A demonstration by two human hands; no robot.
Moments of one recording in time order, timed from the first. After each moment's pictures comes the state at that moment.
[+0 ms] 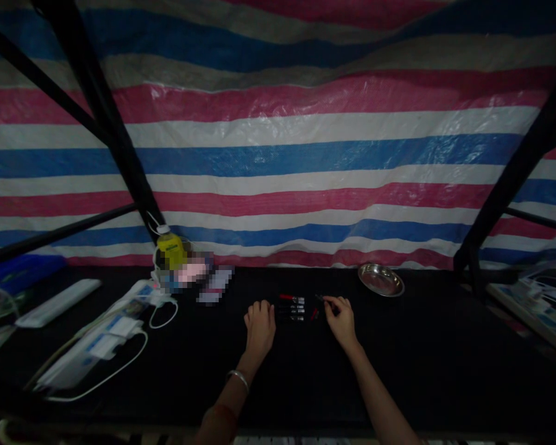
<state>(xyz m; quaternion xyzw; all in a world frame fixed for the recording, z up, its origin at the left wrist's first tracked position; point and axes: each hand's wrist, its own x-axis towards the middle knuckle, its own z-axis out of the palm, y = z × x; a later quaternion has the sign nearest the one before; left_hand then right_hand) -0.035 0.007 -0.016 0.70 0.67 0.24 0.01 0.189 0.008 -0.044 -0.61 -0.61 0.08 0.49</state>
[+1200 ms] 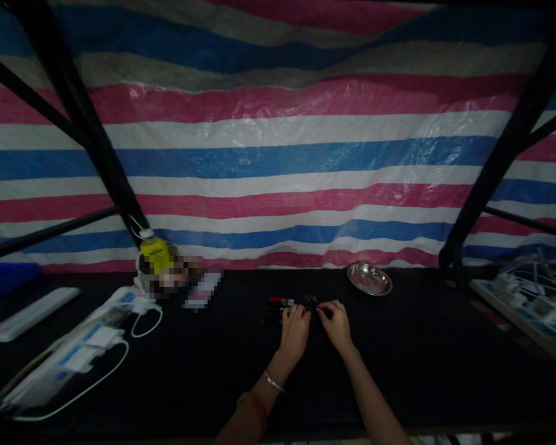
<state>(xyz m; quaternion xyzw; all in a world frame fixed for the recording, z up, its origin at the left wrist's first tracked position) 0.063 0.002 -0.032 0.84 0.49 0.22 -0.01 0.204 0.004 -0.052 -0.63 -0.60 0.10 0.48</state>
